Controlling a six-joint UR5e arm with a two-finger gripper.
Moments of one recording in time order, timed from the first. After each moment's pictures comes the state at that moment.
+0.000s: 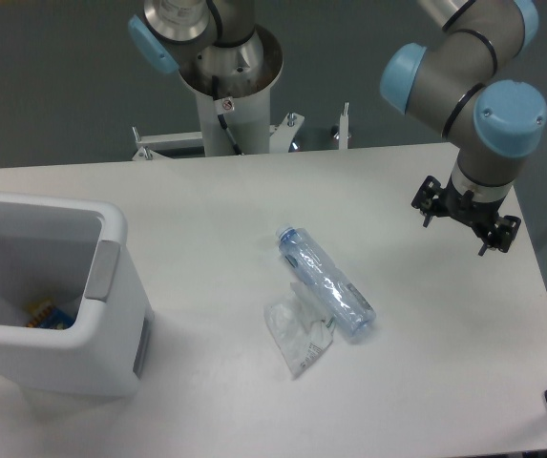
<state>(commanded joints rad) 2.75 -1.97 -1.51 -1.18 1.63 1.39</state>
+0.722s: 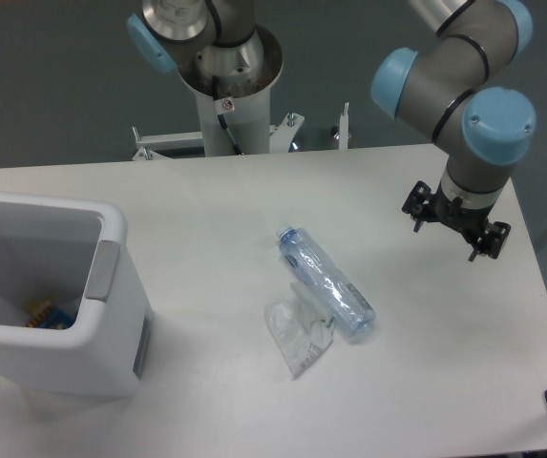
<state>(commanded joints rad) 2.69 -1.97 -1.50 -1.19 1.63 1.31</state>
